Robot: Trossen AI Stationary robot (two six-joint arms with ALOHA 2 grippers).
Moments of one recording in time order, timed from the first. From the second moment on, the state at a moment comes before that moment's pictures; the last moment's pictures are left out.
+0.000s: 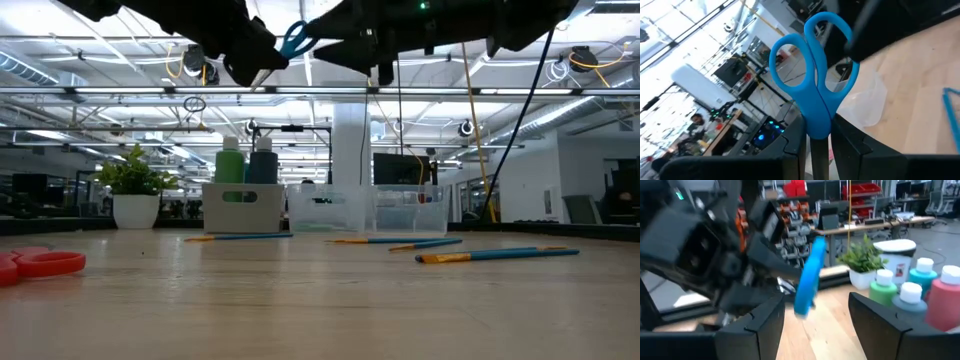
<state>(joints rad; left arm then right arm) -0.34 1.55 0.77 0.66 -1.15 0.62 0.08 1.56 0.81 0.78 0.34 0.12</state>
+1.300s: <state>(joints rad) -0.33 1.55 0.77 0.71 -1.08 0.56 0.09 1.65 0.81 1.01 0.35 0.12</state>
